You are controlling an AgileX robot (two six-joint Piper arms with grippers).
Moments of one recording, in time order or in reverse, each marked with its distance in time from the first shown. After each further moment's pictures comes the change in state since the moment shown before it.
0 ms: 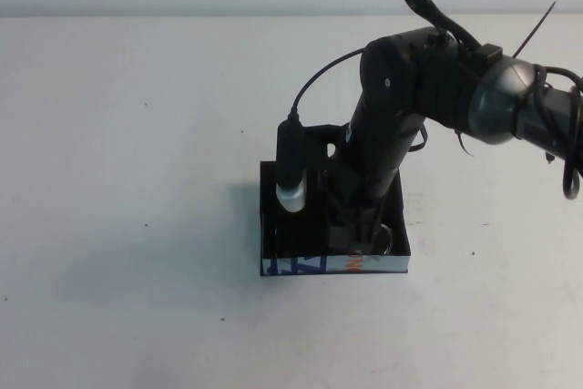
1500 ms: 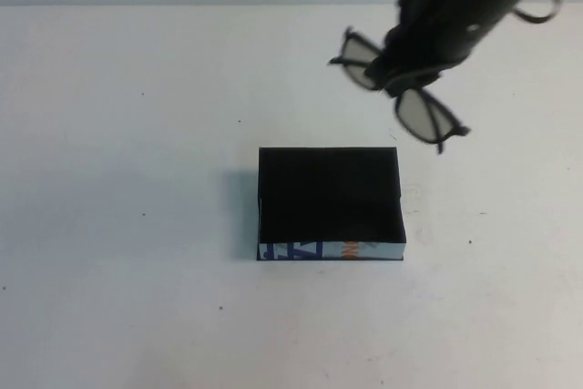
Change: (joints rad) right arm -0.126 -0.214 -0.171 -0.036 0.108 0.726; left arm 0.000 0.000 0.000 0.000 0.000 0.000
